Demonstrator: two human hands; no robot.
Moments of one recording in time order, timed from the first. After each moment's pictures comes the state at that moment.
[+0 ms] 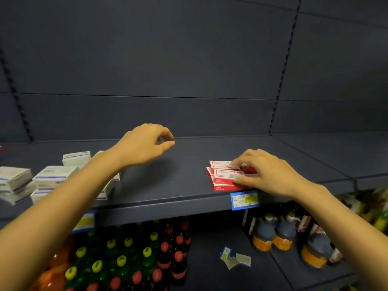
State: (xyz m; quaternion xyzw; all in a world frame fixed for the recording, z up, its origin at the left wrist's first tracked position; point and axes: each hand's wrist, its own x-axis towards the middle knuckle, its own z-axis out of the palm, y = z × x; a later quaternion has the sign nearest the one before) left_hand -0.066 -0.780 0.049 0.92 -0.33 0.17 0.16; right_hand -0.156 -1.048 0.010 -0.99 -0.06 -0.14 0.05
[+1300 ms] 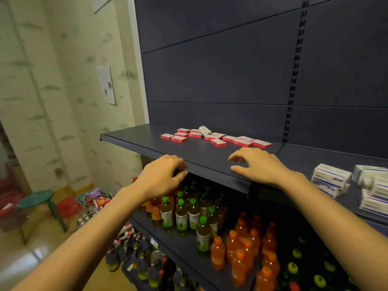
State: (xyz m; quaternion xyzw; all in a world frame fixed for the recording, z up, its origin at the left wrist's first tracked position) left_hand -0.262 -0.302 0.011 0.98 0.09 0.19 0.04; right_hand -0.104 -0.497 0.018 -0.87 -0.46 -0.11 0.13
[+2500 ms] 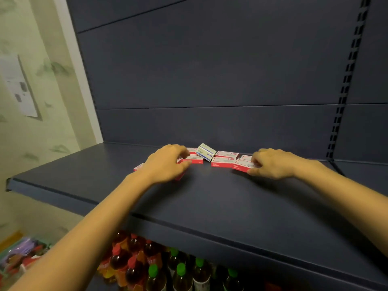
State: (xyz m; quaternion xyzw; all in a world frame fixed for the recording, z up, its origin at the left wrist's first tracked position) left_hand 0.008 -0.072 0.025 0.98 -0.03 0.17 0.09; right_hand 0.088 -0.315 0.024 -0.98 -0.21 0.00 -0.02
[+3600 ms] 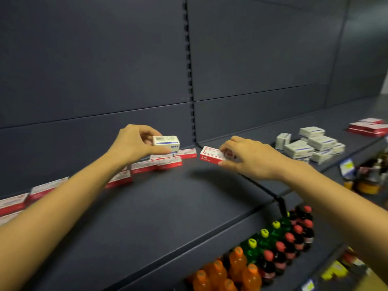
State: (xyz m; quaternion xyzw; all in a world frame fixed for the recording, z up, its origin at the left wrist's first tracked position) left_hand 0.100 -0.181 0.053 0.86 -0.32 0.08 0.38; right_hand -0.050 -0.395 0.032 -0.99 0.05 -0.15 0.02
